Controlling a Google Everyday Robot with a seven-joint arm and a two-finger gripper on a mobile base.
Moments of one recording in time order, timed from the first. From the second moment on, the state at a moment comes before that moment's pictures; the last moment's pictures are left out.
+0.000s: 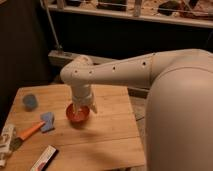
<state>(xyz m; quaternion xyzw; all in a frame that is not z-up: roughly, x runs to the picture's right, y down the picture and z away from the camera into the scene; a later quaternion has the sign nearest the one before) -0.104 0.102 0.704 -0.26 0.23 0.64 0.68</state>
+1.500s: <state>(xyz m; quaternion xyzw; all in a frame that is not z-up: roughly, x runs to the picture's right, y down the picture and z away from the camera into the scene) -0.109 0.085 0.703 -0.26 0.21 0.64 0.69</state>
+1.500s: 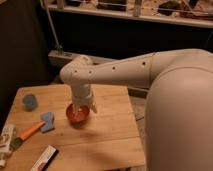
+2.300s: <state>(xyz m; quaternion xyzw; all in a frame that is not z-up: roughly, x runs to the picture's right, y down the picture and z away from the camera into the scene) -0.217 0.022 0.689 -0.29 0.04 0.41 0.86</state>
